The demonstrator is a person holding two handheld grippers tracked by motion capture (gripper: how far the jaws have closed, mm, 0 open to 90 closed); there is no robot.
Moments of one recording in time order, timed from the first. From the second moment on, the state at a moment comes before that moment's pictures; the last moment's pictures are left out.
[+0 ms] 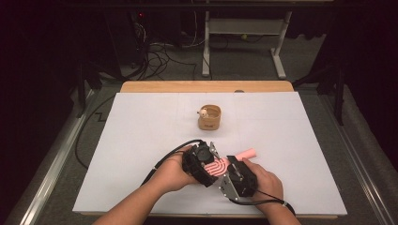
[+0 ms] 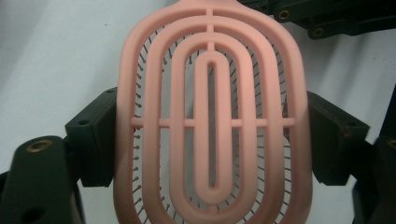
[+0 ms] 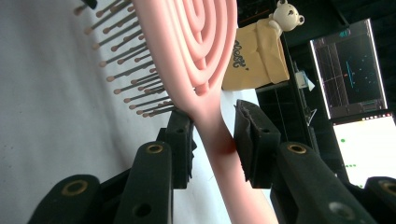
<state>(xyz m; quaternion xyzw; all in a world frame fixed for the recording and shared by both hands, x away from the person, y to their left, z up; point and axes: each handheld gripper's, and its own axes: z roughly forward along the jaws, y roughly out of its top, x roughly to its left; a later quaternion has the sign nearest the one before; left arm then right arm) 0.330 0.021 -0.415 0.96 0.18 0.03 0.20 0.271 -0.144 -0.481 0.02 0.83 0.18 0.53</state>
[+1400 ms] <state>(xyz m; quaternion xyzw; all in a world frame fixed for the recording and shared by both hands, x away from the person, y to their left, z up) 0.333 0.018 -0.410 0.96 0.18 0.02 0.21 0.265 -0.140 -0.482 -0.02 0.82 0.14 0.56</state>
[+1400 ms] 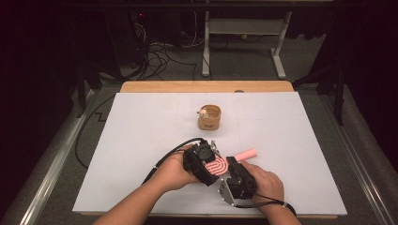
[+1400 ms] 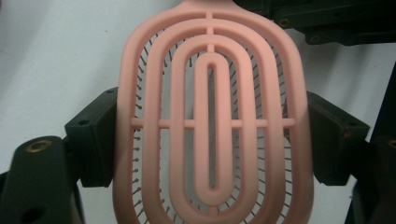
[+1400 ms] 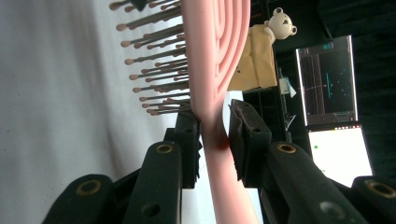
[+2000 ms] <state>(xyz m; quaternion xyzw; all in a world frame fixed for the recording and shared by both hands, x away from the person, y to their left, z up) 0.334 0.018 -0.406 0.96 0.18 0.02 0.22 0.263 -0.139 -0.482 -0.03 0.82 0.13 0.56</state>
